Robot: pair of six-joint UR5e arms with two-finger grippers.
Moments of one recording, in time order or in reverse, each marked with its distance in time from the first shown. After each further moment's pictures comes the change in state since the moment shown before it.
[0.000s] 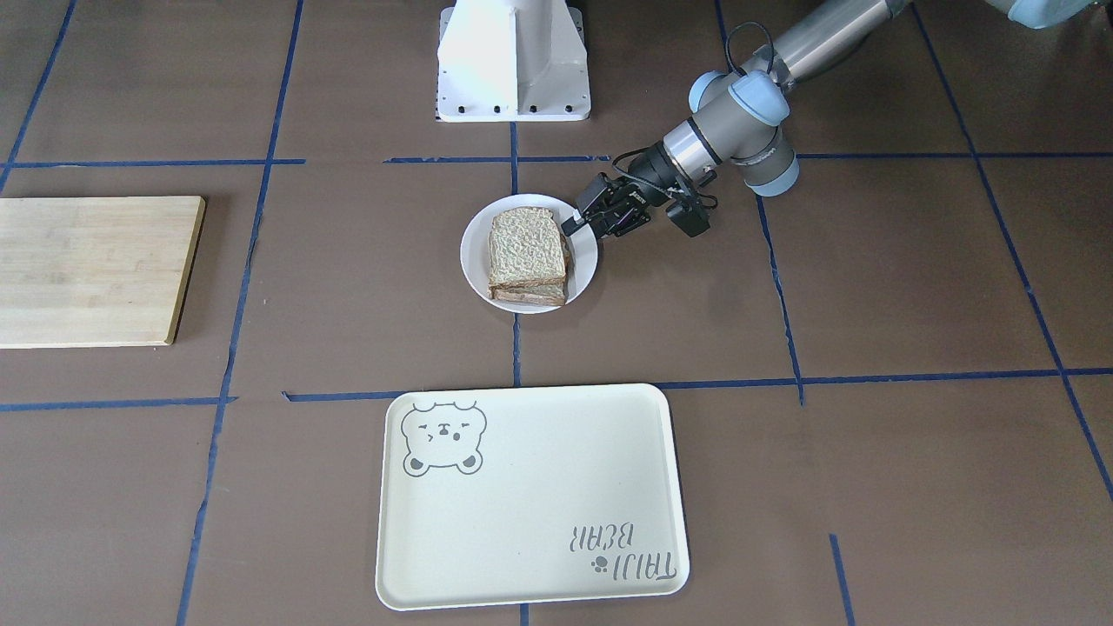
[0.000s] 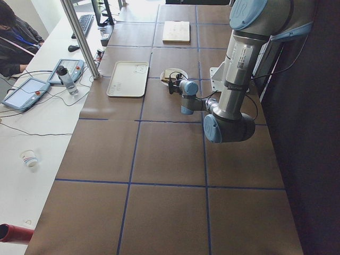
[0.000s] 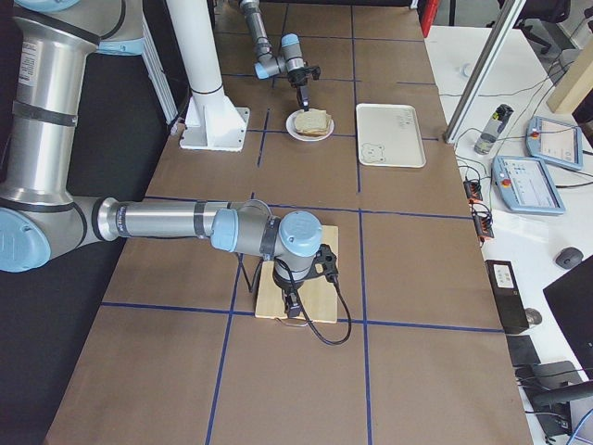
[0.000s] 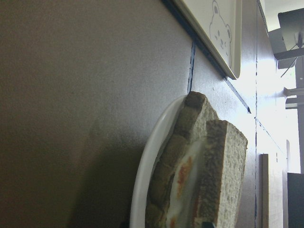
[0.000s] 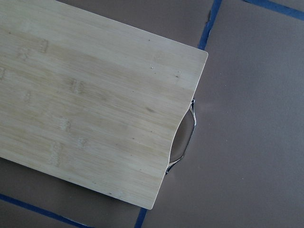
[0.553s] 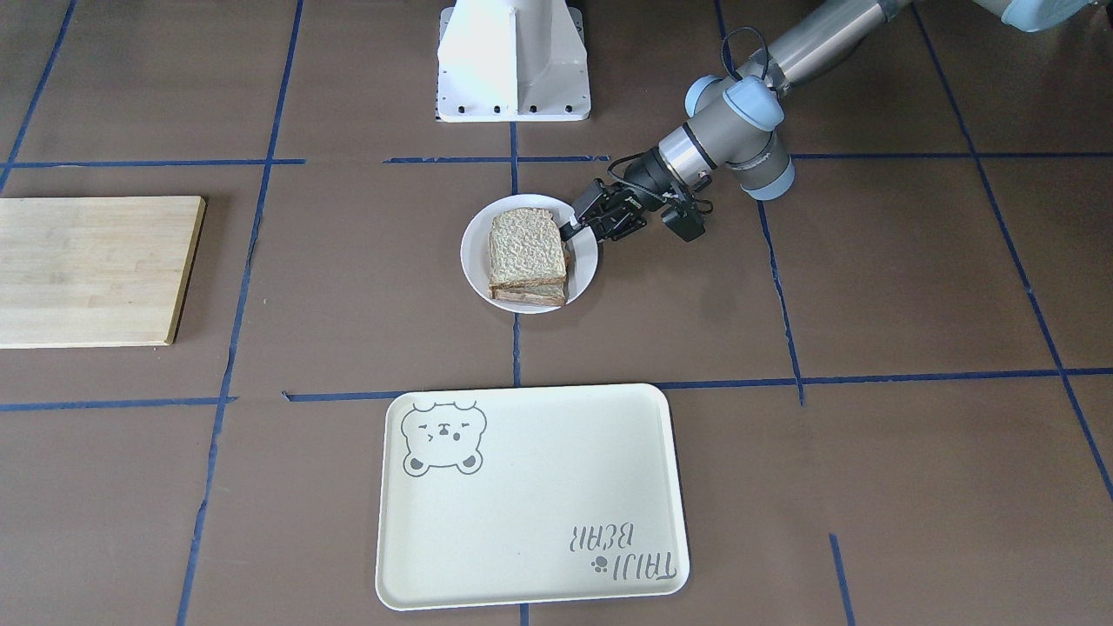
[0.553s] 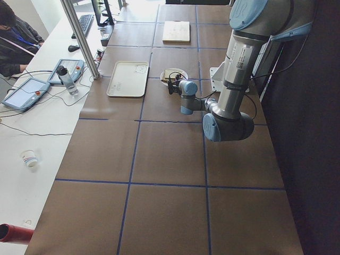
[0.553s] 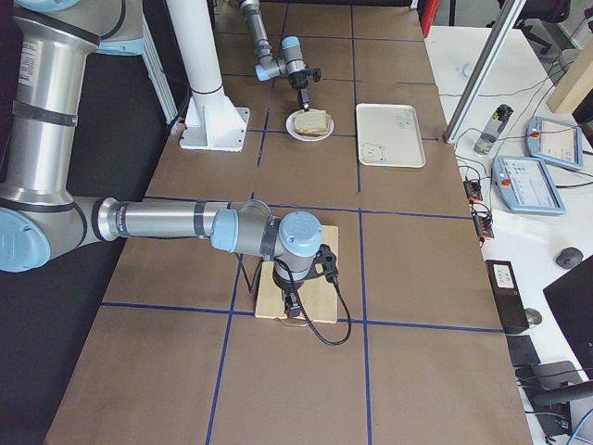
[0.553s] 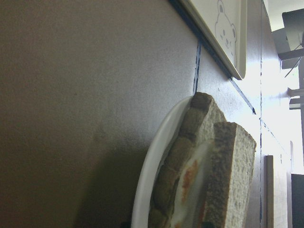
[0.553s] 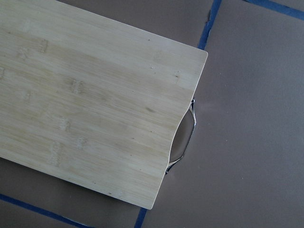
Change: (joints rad) left arm 0.000 -0.019 0.028 -0.002 0.000 0.000; right arm 0.000 0.000 -0.001 -0.001 0.000 0.000
